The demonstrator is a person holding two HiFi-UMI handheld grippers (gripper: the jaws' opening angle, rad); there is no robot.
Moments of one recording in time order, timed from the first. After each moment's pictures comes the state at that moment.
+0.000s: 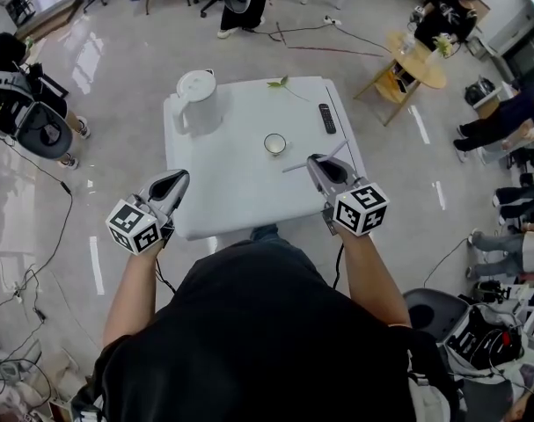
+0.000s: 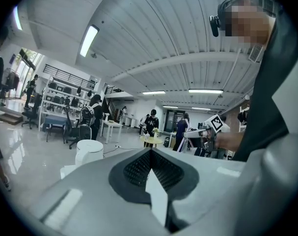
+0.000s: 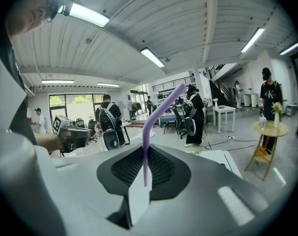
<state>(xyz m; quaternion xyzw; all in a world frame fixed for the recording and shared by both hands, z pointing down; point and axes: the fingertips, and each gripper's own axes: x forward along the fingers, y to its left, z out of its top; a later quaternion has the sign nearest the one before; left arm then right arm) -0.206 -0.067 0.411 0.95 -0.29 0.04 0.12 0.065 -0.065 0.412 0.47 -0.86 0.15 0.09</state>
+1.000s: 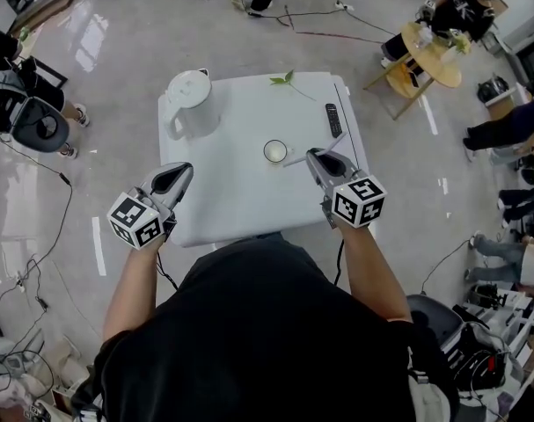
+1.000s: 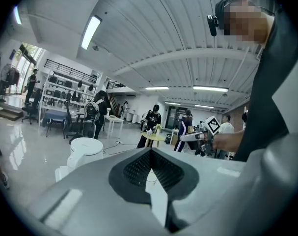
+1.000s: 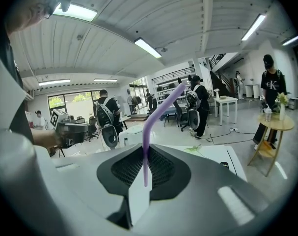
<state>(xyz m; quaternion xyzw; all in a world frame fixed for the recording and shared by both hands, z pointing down) -0.165 -0.145 0.430 0.94 -0.29 0.06 0.14 0.095 -0.154 0.457 0.46 -0.86 0.19 0.12</state>
